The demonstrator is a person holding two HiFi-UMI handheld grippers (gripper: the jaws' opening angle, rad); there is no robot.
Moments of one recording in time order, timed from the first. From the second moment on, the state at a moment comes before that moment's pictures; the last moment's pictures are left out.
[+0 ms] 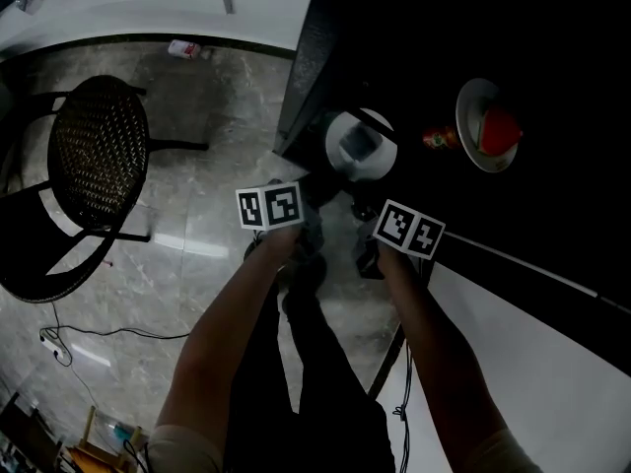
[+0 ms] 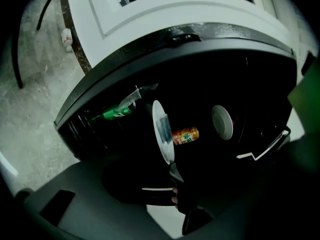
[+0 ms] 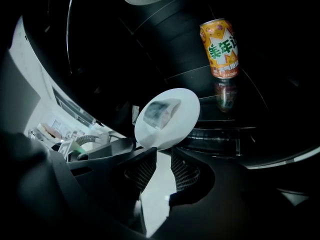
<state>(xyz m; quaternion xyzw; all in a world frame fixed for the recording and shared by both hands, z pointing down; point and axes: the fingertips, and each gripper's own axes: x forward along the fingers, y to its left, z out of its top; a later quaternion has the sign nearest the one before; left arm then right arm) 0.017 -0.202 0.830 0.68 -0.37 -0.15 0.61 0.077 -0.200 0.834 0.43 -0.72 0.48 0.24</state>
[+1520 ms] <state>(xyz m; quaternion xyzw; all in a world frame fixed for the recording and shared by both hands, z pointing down) 0.005 -0.206 0.823 0.74 -0.38 -0.08 0.55 0.051 -0.207 0.834 0.41 -0.75 0.44 0.28</state>
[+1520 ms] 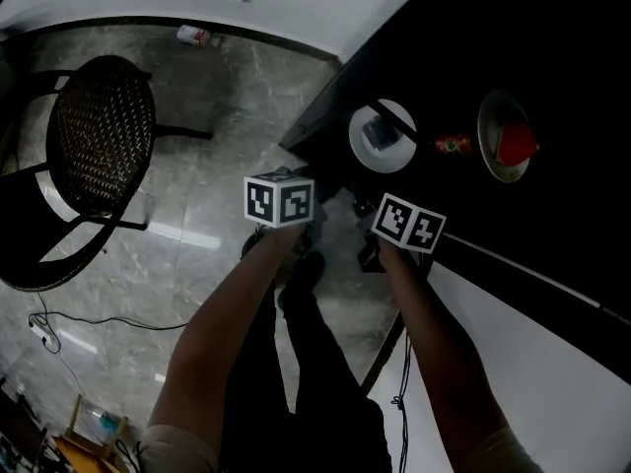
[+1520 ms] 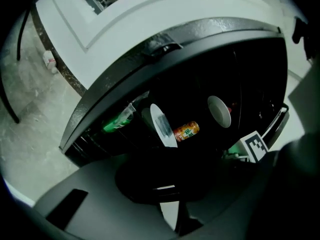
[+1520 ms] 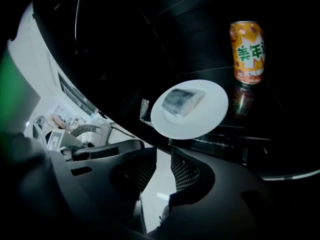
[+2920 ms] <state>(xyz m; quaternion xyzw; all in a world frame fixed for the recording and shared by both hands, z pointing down) -0.027 -0.166 0.830 0.74 -0.37 -0.07 0.55 0.037 -0.262 0.827 0.43 -0.77 0.38 0.28</state>
